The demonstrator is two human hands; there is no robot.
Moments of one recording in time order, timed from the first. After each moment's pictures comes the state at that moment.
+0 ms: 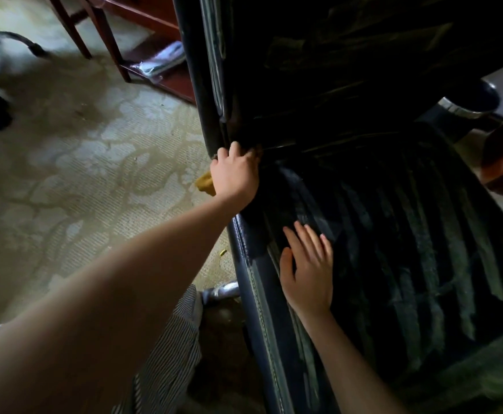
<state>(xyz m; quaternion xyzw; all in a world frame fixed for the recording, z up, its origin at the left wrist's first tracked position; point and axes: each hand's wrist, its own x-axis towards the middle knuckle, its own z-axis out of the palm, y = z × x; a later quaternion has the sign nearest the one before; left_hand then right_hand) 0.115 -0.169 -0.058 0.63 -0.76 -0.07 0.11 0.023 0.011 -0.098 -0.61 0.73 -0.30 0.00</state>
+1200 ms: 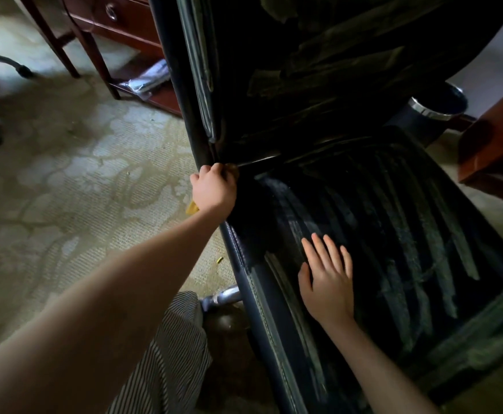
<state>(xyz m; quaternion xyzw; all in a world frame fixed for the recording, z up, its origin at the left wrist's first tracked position) 0.136 -0.166 -0.056 0.71 -0.64 -0.20 0.20 -0.007 0.043 -0.083 -0.61 0.78 -0.13 -0.02</state>
